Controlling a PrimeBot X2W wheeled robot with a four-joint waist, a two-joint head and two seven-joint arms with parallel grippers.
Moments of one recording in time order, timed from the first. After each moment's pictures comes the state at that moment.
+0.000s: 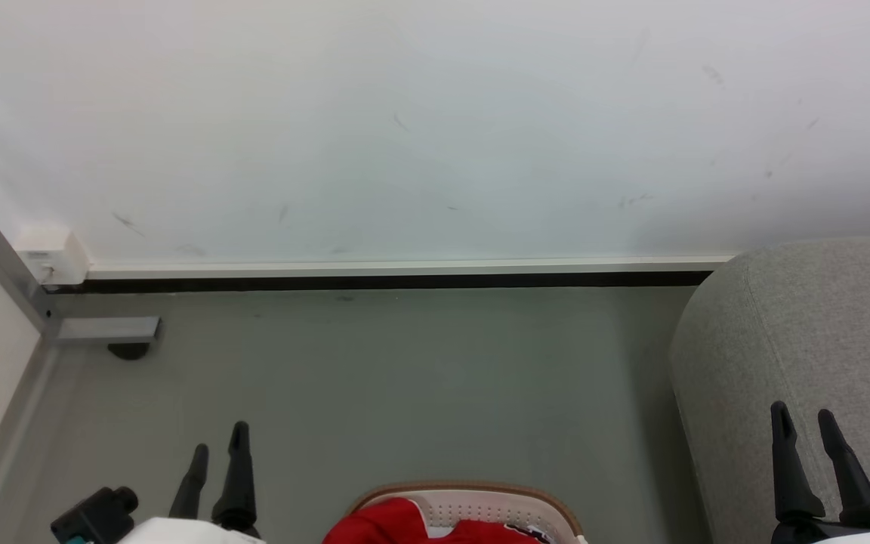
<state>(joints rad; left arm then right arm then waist) -0.04 0.05 -0.02 0.19 -0.68 -0.01 -0.10 -0.02 -0.15 0.07 0.17 0.67 0.13 -0.22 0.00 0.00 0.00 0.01</state>
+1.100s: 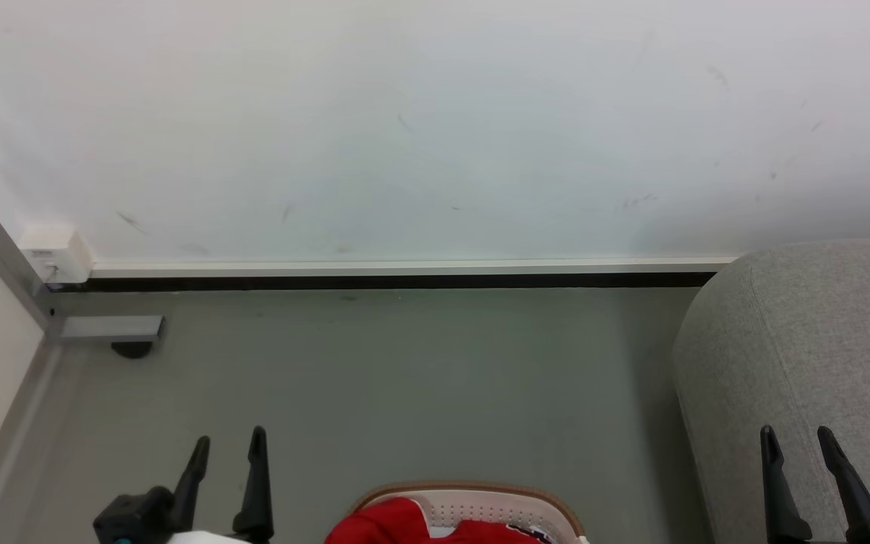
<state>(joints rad) -0.01 0.07 -0.07 0.18 -0.32 0.01 -0.19 0.00 -0.10 -0.01 0.21 0.31 0.13 -0.24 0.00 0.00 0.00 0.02</state>
